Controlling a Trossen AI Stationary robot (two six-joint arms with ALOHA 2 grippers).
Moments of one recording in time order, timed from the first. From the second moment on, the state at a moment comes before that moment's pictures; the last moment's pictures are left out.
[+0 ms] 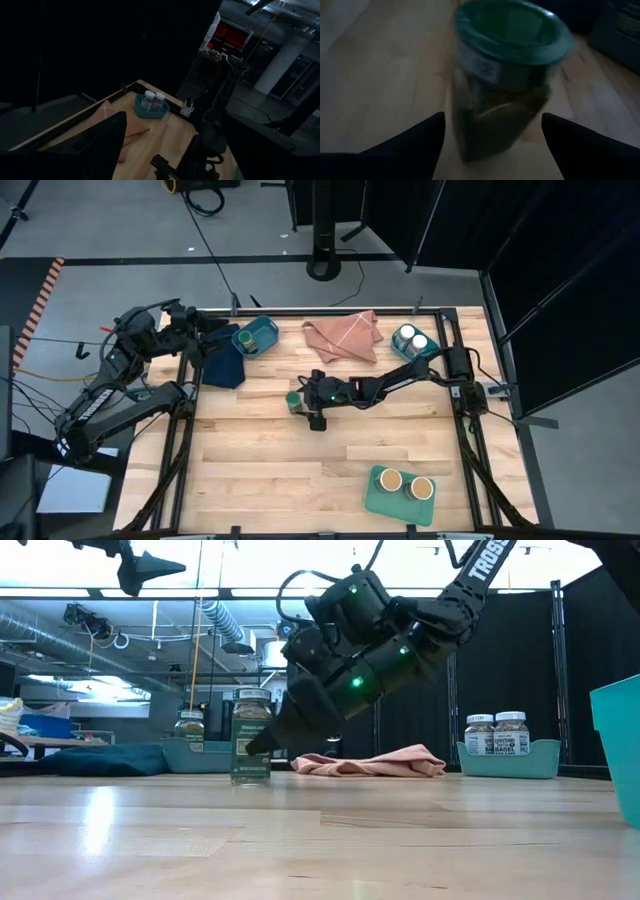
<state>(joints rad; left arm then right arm) 0.80 0.46 0.76 -0.34 0.49 -0.36 0.00 2.08 1.10 0.45 0.05 -0.08</state>
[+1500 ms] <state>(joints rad) 0.80 0.46 0.76 -0.34 0.49 -0.35 -0.04 2.08 1.10 0.50 0.00 -0.08</state>
